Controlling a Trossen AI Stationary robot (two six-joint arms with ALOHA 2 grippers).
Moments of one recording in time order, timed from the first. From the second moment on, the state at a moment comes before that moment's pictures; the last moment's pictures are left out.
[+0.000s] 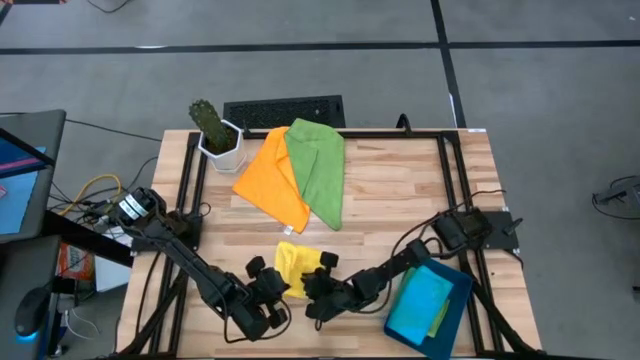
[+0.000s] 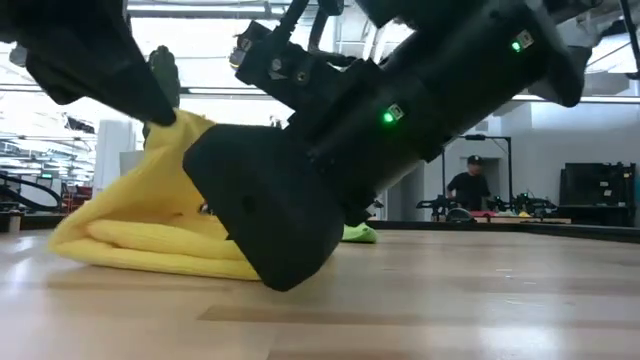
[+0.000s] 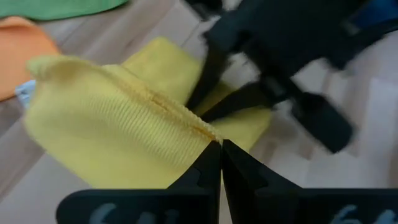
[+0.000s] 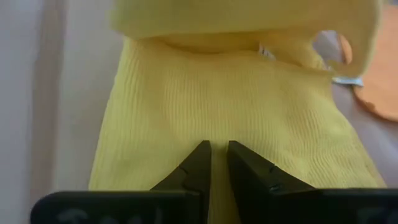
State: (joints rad) left arm -0.74 1.75 1.10 -0.48 -0.70 -1.11; right arm 0.50 2.31 1.43 0.02 0.70 0.35
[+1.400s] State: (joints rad) left arm -0.67 1.75 1.10 -0.21 -0.57 -0.87; right arm 0.45 2.21 1.42 -0.08 0.81 0.21
